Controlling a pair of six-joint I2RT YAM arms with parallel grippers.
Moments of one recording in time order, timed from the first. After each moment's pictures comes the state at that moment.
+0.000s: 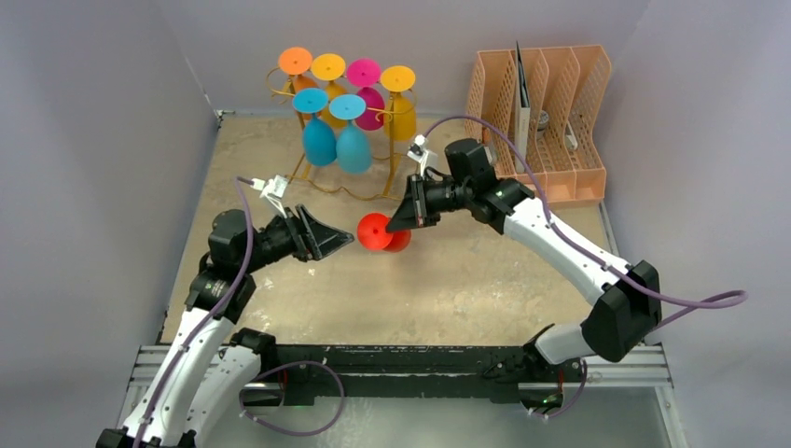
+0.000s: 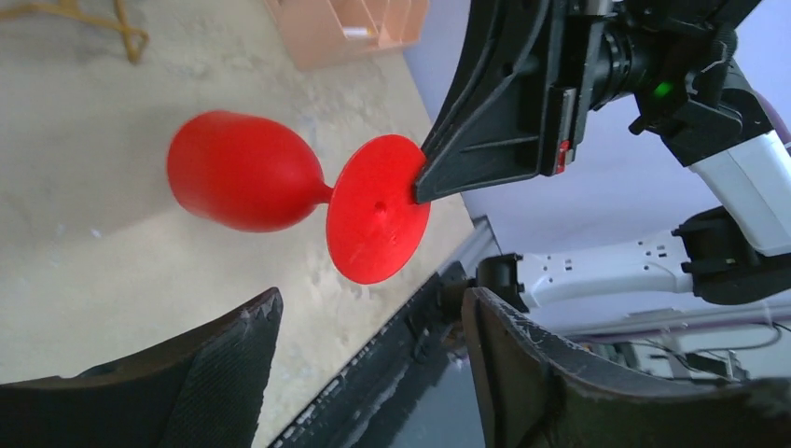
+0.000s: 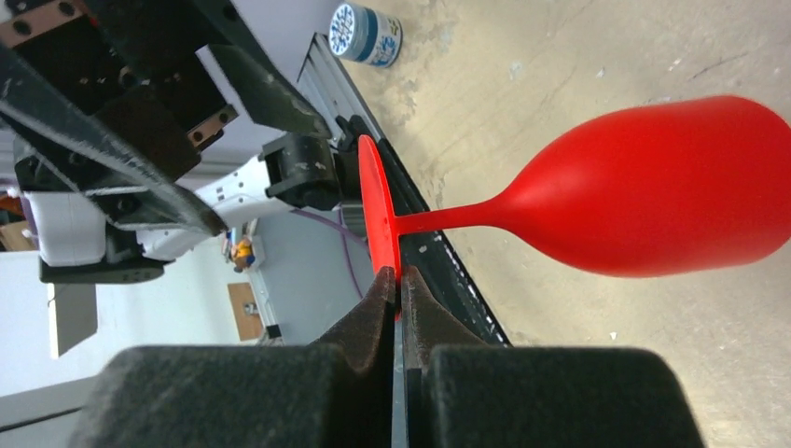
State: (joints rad) left arm -0.26 0.64 0.70 -0.26 0.63 -0.76; right arm 0.62 1.45 1.29 -0.45 -0.74 0.59
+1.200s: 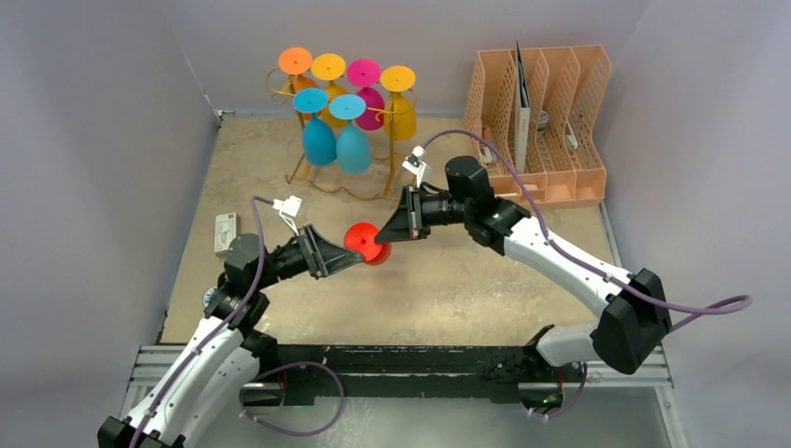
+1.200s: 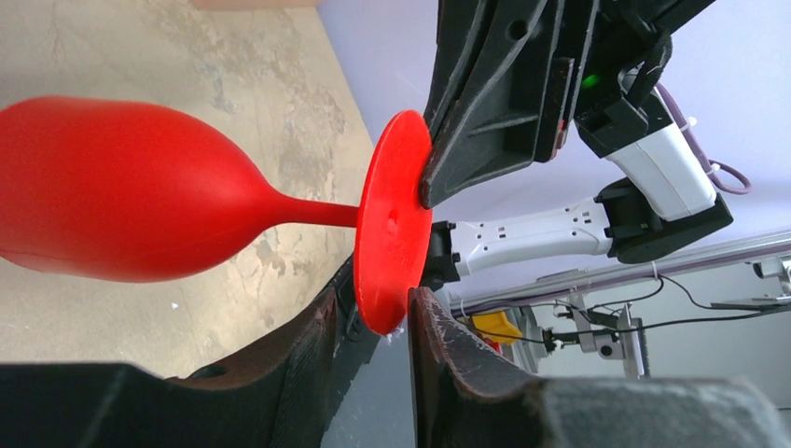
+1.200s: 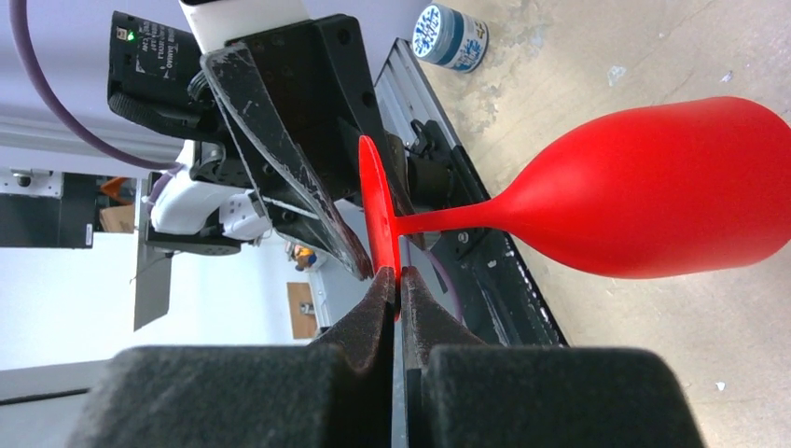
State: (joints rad) left arm -0.37 0.59 0.42 0.10 0.71 -1.04; right arm 0.70 1.36 1.08 -0.11 -0.78 0.82
